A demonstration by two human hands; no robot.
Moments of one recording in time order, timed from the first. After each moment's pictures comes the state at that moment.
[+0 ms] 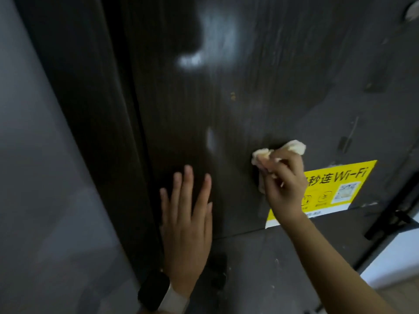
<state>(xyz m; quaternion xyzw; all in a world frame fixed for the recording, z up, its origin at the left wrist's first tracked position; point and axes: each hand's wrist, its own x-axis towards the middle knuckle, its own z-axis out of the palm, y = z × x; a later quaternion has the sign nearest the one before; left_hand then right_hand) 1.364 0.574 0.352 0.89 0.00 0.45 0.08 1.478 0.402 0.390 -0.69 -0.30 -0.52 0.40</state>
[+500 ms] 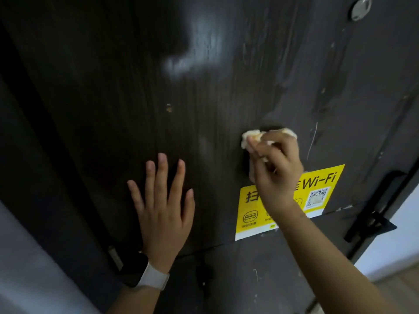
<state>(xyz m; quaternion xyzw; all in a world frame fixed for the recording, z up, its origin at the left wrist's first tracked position) 1.432 0.546 0.372 0.86 0.02 0.52 0.01 1.516 0.352 0.425 -0.64 -0.31 -0.56 0.43</state>
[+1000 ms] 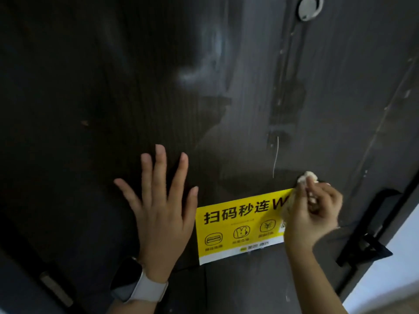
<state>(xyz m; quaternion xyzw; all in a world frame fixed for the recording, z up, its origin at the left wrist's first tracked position) 1.475 0.454 0.397 0.84 0.03 0.54 0.00 1.570 0.238 0.348 -0.55 -0.01 -0.58 0.60</state>
